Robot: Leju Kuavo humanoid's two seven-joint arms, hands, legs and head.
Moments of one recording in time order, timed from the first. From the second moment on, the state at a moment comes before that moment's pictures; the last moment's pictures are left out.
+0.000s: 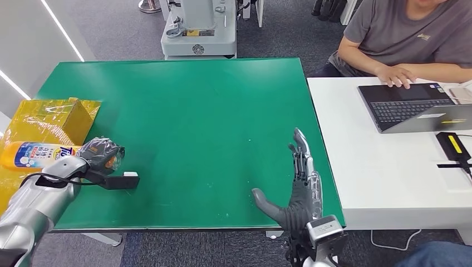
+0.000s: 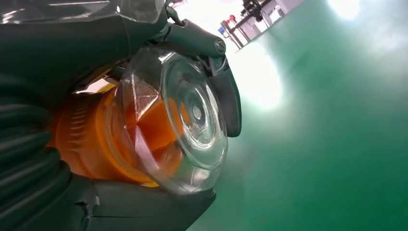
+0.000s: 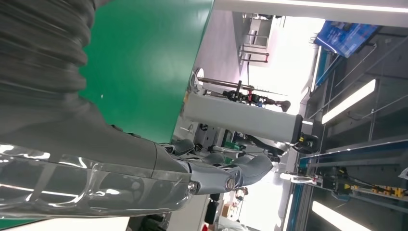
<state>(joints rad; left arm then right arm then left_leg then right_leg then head) -0.78 0.36 -0.59 -0.39 -1.37 0.19 -0.35 0.04 0.05 0.53 -1.78 0.16 -0.31 -0.68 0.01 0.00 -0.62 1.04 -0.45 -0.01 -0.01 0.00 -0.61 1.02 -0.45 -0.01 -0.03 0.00</state>
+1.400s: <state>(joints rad) -0.81 0.29 -0.60 -0.33 -1.38 0.21 -0.24 0.03 0.07 0.53 -1.77 0.16 -0.35 -0.68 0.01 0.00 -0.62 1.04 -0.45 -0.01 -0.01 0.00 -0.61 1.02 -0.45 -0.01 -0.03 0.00</state>
